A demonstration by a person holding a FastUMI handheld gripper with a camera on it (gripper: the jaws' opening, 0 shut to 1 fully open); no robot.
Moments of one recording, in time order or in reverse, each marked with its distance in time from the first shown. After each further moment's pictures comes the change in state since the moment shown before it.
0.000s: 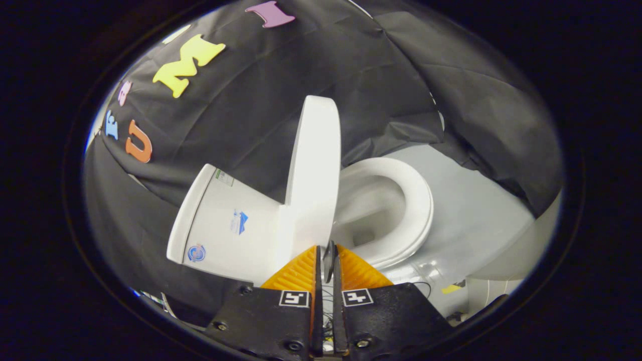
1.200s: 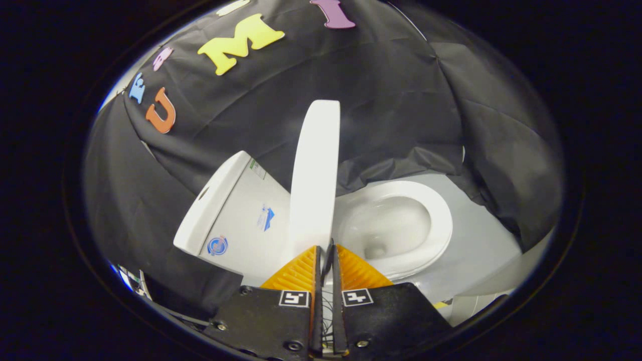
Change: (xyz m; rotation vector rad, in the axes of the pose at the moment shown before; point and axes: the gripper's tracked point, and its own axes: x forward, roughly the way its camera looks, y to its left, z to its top) arm -0.018 0.092 0.001 -0.203 -0.040 0.011
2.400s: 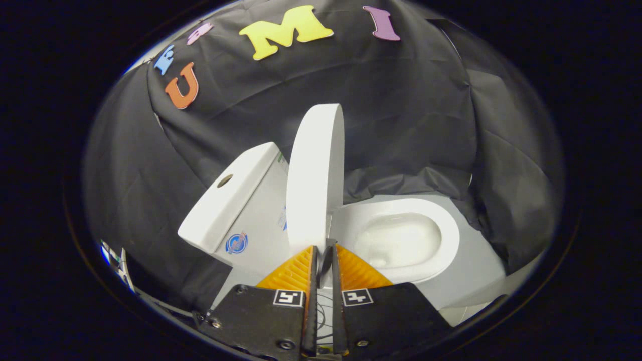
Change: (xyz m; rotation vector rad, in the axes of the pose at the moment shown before) arm 0.010 0.077 -0.002 -0.174 -0.024 -0.031
